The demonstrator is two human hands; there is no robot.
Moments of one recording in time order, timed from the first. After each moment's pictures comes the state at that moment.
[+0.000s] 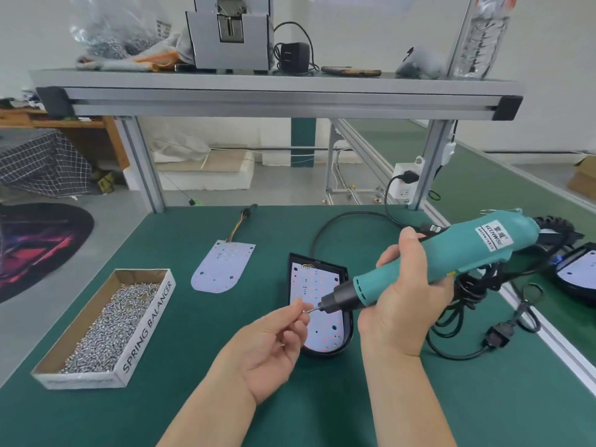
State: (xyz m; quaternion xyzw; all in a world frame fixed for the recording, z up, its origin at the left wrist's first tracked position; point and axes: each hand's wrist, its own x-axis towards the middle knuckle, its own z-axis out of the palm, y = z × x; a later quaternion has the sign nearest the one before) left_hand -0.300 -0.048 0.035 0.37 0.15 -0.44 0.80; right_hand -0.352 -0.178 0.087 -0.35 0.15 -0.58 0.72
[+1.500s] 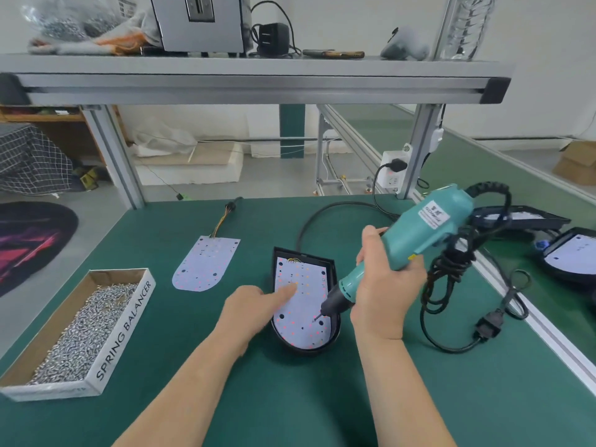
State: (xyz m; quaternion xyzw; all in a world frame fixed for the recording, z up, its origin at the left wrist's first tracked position) left_hand -0.246 -0.077 0.006 0.86 -0.03 -0.23 0.46; right_hand -0.333 -0.207 0.055 -0.45 0.20 -0.58 0.65
